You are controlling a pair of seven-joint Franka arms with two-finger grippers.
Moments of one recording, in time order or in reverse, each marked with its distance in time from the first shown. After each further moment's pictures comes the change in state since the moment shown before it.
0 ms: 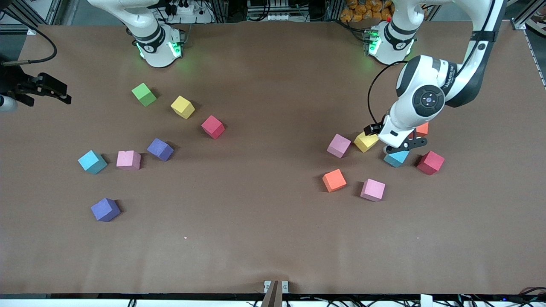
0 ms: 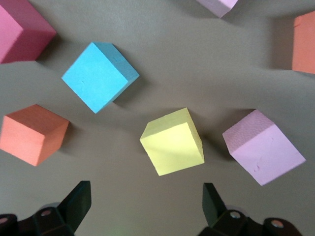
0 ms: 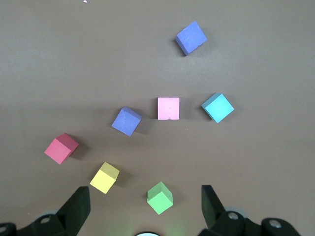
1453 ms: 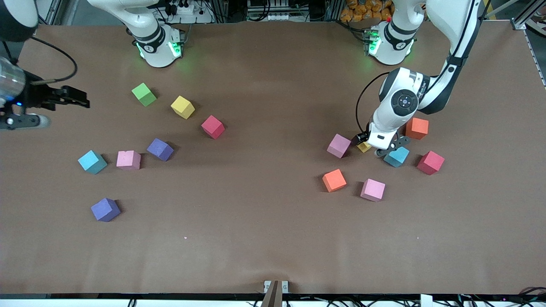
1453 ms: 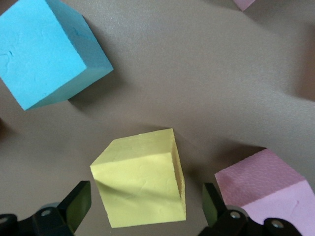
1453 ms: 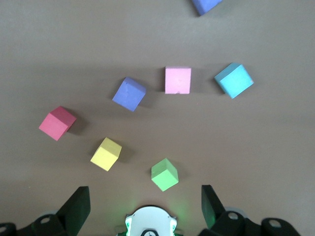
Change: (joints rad) left arm -0.023 0.112 -0.010 -0.145 0.042 0.356 -0.247; right arm 0.049 0.098 0.009 -0.004 0.005 -0.092 0.051
